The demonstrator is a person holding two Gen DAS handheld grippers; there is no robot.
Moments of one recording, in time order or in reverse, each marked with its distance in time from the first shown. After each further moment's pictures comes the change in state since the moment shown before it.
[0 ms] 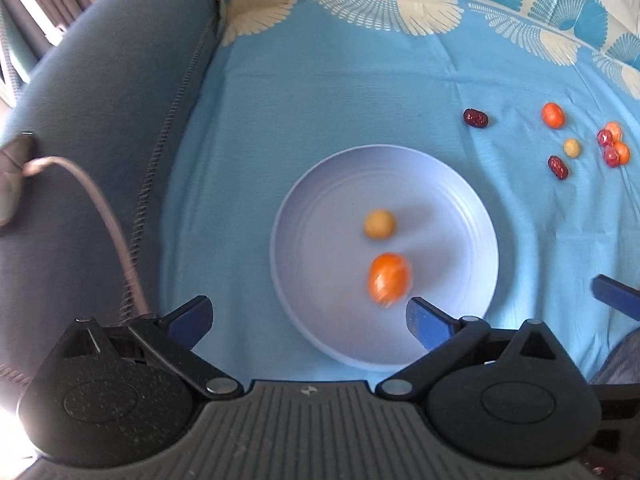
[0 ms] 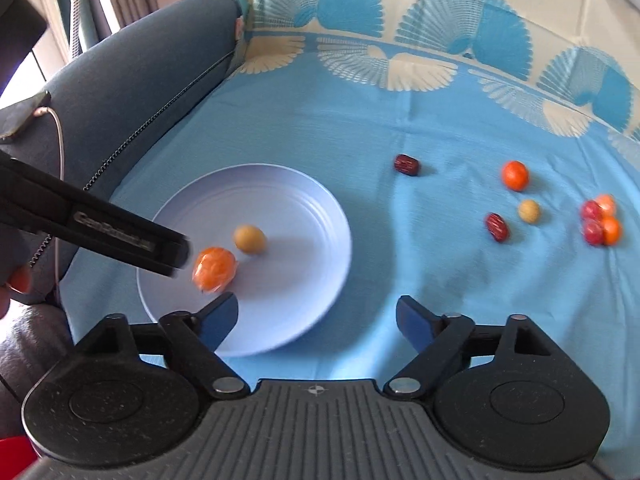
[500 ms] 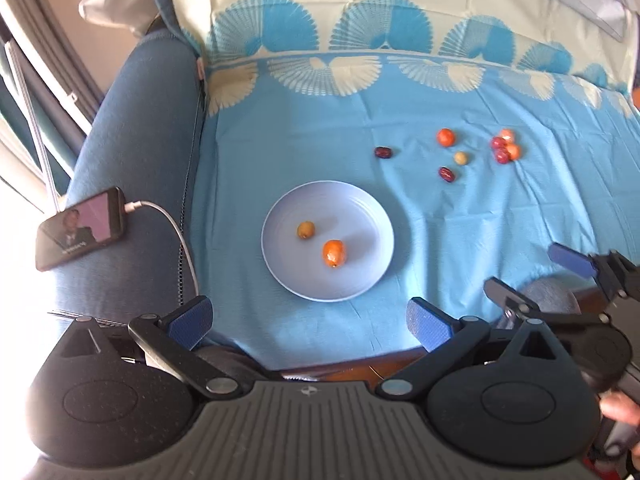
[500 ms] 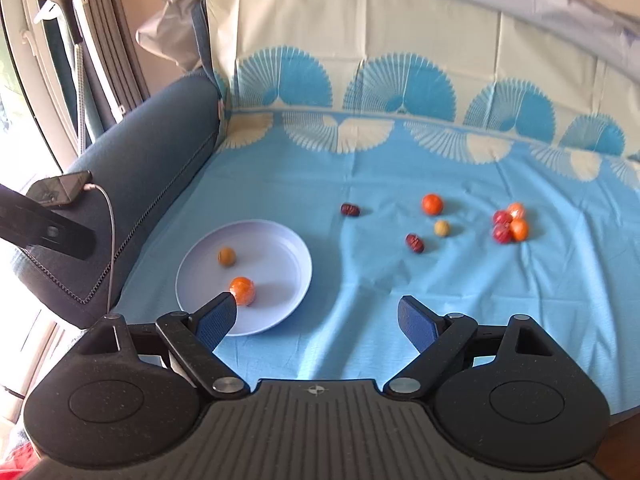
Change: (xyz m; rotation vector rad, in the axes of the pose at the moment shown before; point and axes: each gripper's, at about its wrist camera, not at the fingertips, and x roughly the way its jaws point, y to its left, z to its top) left arm -0.206 -0.005 -0.044 0.113 -0.114 -0.089; right arm -0.149 -0.014 -0.025 0.080 -0.190 -0.051
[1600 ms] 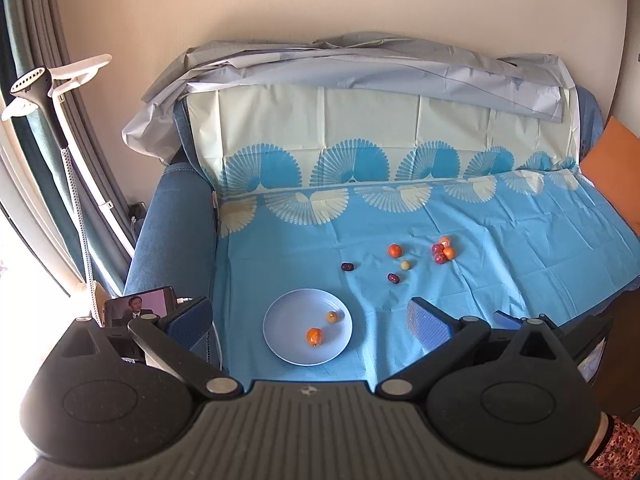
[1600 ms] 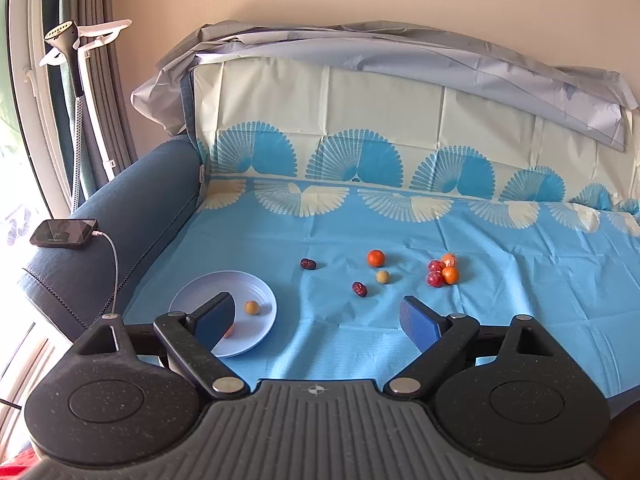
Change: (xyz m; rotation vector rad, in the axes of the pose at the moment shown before) left arm -0.219 -0.015 -0.030 -0.006 -0.346 -0.032; right arm -0.098 -0.012 -0.016 -0.005 -0.159 -0.098
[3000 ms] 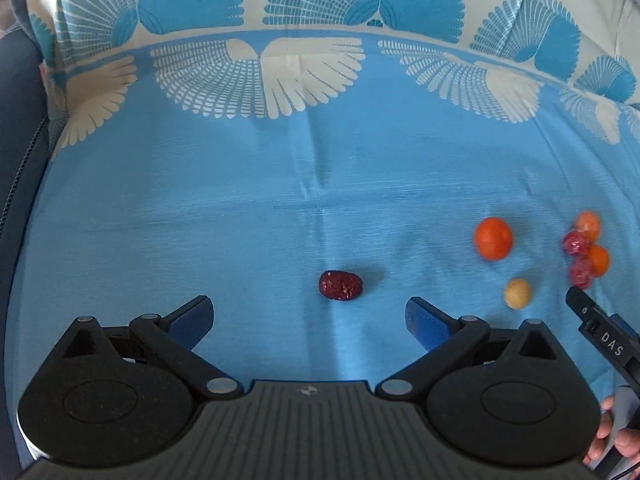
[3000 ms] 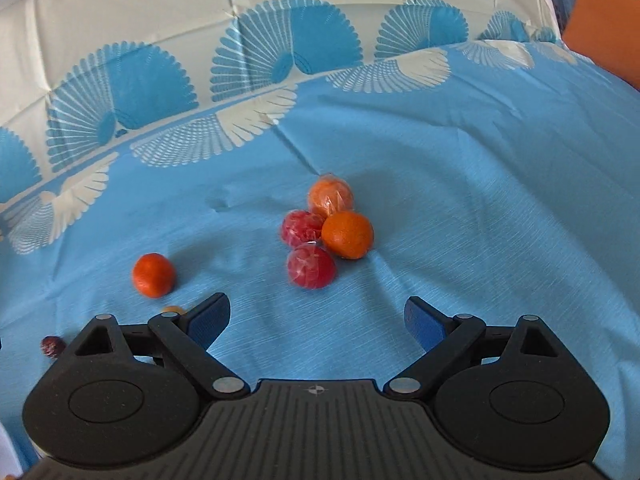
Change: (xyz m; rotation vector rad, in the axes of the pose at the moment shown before) left arm 0.620 -0.062 0.018 -0.053 0.363 -0.019; right arm 0.390 -0.185 -0.039 0.461 0.140 -0.389
